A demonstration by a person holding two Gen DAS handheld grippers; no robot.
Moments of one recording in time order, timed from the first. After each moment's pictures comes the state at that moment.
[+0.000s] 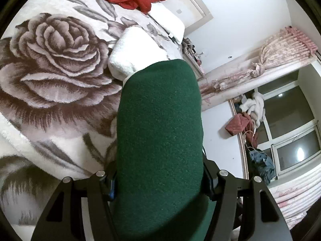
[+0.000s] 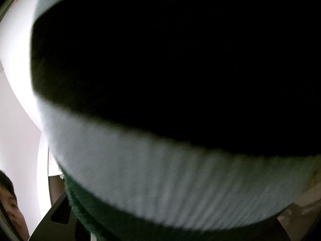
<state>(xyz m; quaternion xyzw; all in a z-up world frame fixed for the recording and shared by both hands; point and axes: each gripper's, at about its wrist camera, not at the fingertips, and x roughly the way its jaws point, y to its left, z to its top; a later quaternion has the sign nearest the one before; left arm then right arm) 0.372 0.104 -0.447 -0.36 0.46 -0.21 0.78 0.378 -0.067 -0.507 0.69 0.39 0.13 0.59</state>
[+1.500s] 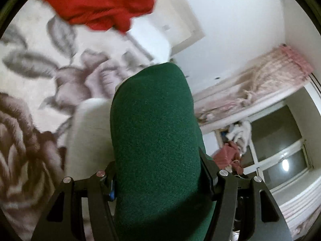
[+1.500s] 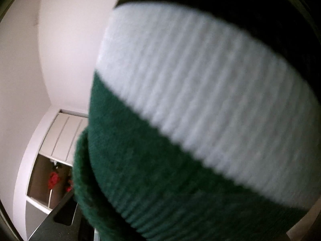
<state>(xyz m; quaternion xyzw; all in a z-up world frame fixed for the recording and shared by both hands) 0.711 0.146 -0.474 -0.40 0.41 -0.27 0.78 0.800 -0.033 -0.395 0.58 0.29 0.19 0.73</state>
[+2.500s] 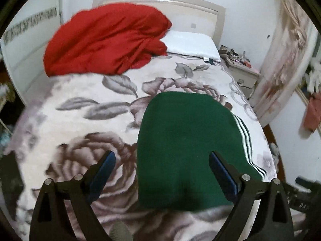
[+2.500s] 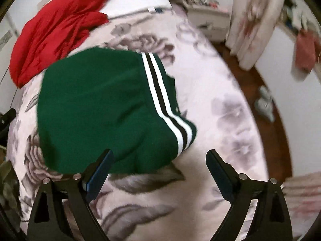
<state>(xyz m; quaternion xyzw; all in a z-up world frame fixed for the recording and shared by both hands) 0.583 0.071 -0.348 -0.05 0.42 -0.03 0.90 0.747 -0.036 -0.244 0.07 0.54 -0.09 0.84</state>
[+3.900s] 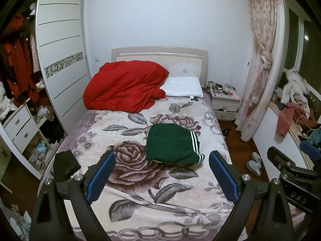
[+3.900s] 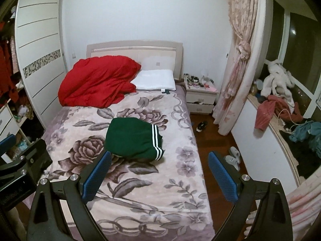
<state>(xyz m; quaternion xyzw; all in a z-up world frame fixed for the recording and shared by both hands) 0.241 0.000 -0.037 -0.02 0.32 0.02 0.95 0.272 -0.089 0.254 -0.01 0.34 -0.05 0.94</state>
